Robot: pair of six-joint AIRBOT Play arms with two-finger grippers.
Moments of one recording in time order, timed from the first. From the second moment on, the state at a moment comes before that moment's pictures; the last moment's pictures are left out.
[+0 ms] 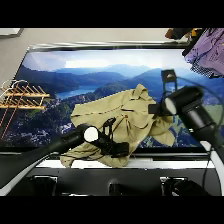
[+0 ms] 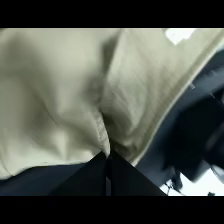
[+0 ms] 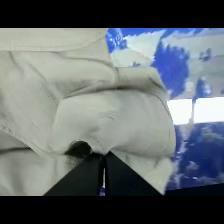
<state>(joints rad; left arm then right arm) -0.91 -1.44 1.05 0.81 -0.93 -2.03 0.42 -1.12 1.13 -1.91 1.28 2.07</state>
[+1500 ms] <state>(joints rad) -0.63 -1.47 1.20 1.06 -1.05 -1.62 0.42 -0.72 0.44 -1.12 1.11 2.53</state>
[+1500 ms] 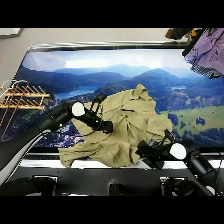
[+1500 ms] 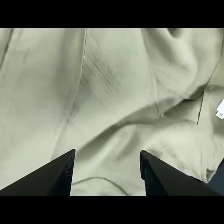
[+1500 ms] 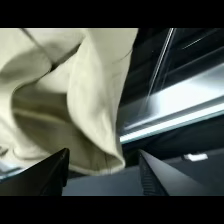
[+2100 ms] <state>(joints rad) -0.67 -1.73 1.46 0.68 -0.92 -1.64 0.42 -0.78 0.40 -1.10 1.13 2.40</state>
